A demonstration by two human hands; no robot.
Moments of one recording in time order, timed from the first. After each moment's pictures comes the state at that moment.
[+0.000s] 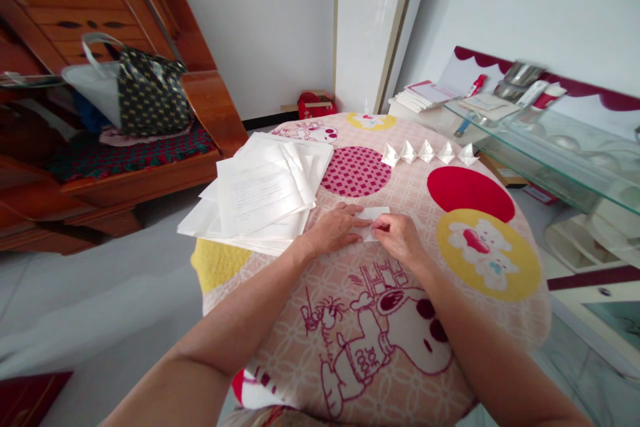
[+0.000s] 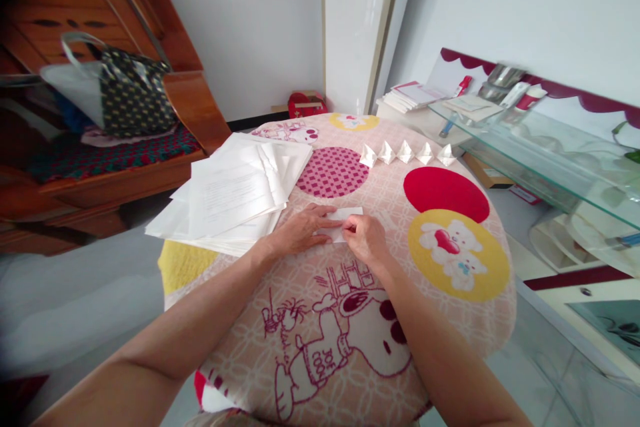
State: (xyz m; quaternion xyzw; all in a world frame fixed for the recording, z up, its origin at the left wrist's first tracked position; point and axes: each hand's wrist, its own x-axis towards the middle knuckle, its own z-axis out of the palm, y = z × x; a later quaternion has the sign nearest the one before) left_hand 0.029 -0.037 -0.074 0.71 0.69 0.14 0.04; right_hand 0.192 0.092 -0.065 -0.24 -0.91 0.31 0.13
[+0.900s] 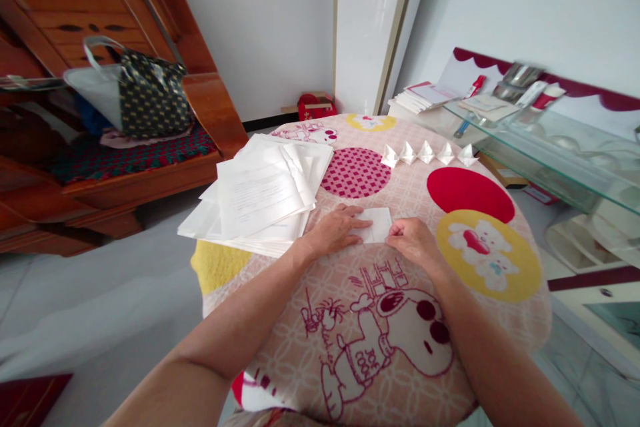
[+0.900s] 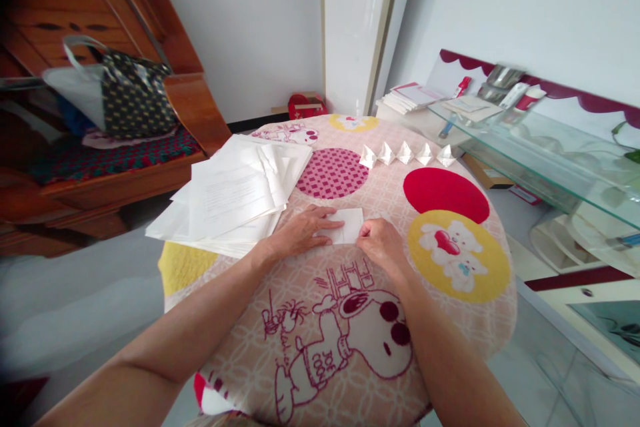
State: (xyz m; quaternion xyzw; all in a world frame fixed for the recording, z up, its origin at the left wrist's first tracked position) left_hand 0.033 -0.036 -0.070 0.69 0.71 0.13 0.07; right_hand 0.215 0.112 -0.066 -0.32 -0.90 0.28 0.12
